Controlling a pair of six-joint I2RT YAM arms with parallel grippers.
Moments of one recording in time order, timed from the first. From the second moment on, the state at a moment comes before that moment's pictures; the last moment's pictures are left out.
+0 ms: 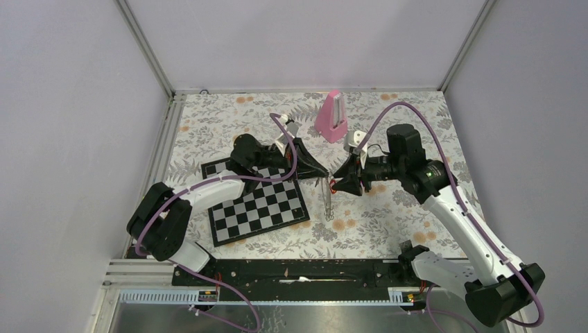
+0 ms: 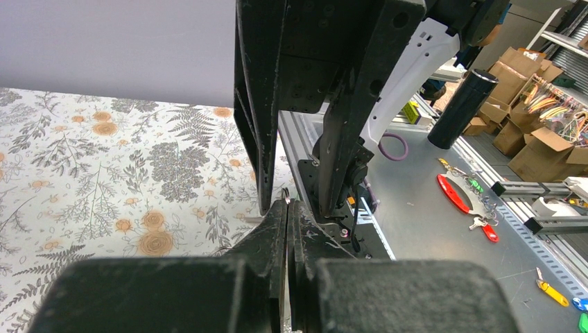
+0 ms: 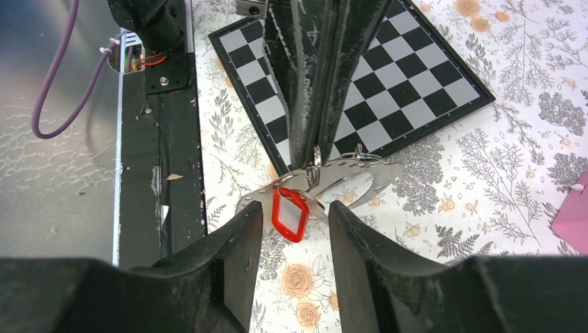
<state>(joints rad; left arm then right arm) -0.64 1.51 0.84 1.04 1.11 -0.58 0.45 1.03 1.05 -0.63 -0.90 -0.42</state>
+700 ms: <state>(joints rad) -0.65 1.51 0.84 1.07 1.14 -0.60 0.45 1.07 1.11 -0.64 -0.88 -0.43</state>
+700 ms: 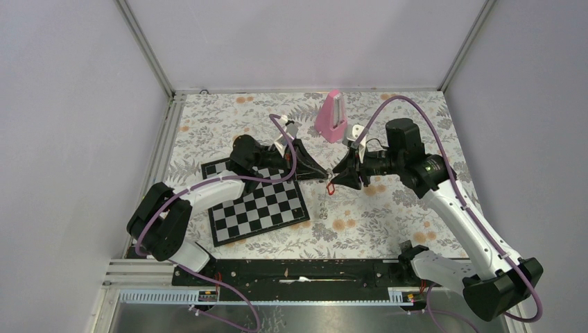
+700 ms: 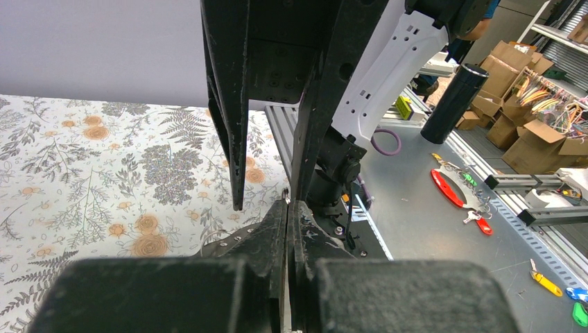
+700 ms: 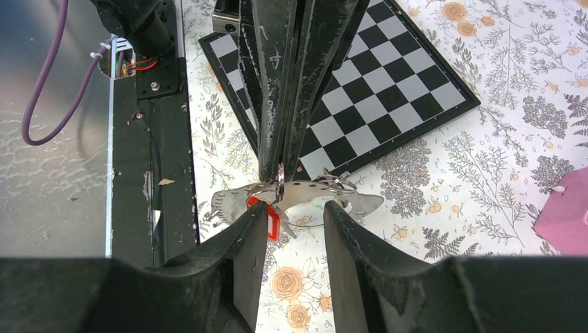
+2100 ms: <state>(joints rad) -0.65 1.50 1.11 0.34 1.11 -0.04 0.45 1.16 1.19 -0.80 -0.76 -0.46</state>
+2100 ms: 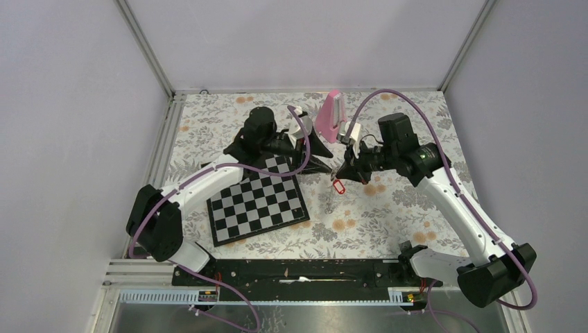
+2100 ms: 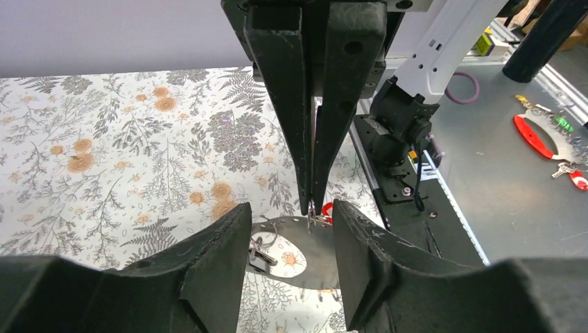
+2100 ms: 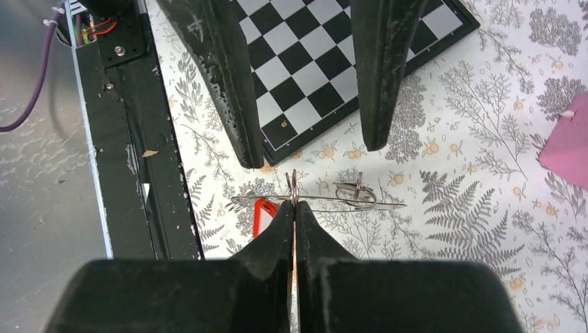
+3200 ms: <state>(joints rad) -0.71 1.56 1.13 0.26 1.06 0.04 0.46 1.19 1.25 -0.91 -0.65 -0.47</state>
